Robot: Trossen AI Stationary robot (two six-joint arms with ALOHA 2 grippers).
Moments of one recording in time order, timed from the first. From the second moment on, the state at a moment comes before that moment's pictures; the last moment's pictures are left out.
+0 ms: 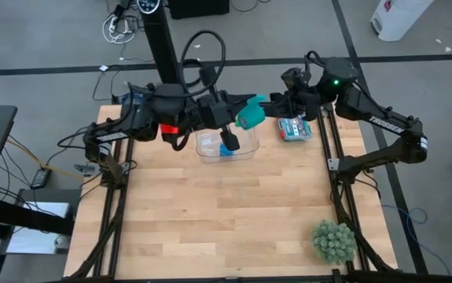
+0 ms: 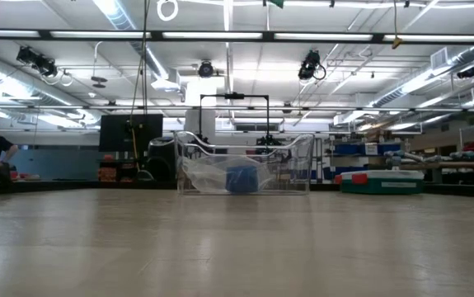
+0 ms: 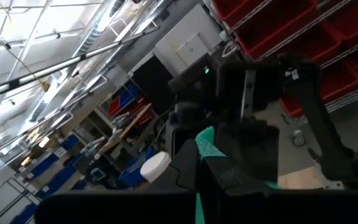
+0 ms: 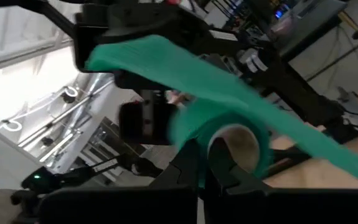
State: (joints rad) left arm -0.11 1.80 2.36 -0.42 -0.48 0.73; right arm -0.38 1.21 1.42 -0.08 -0.73 0.91
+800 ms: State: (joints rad) left arm -0.16 1.81 2.36 -0.51 -0.64 0.61; right arm -0.39 1.20 1.42 -0.04 -0.79 0.81
